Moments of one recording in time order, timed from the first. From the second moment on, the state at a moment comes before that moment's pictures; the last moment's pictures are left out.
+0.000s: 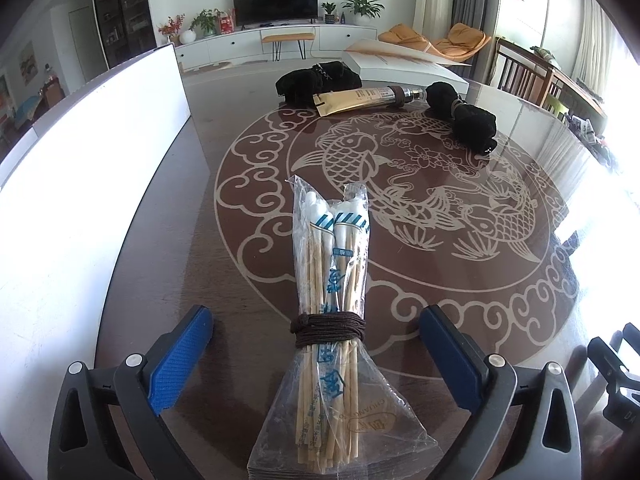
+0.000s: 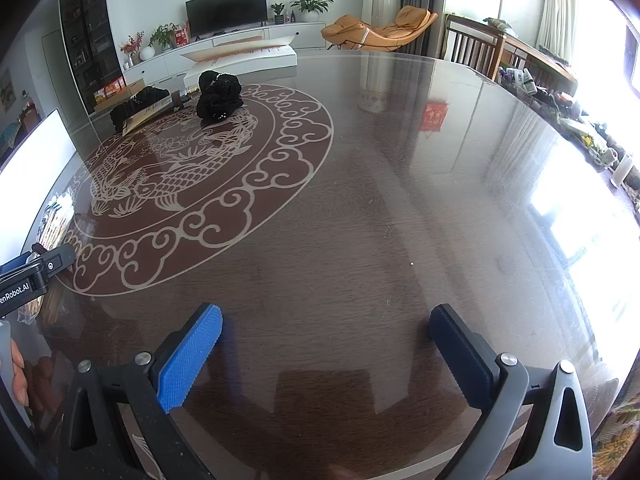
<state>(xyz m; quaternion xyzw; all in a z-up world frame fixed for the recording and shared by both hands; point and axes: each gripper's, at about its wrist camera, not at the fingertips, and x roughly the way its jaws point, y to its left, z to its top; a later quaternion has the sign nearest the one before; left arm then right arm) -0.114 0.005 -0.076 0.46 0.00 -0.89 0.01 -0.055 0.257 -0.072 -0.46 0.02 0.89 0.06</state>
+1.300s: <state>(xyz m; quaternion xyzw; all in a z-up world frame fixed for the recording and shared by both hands) -0.114 0.005 -0.077 0.46 0.00 -0.89 0.01 -0.107 0.245 -0.072 -0.46 0.01 0.89 0.03</state>
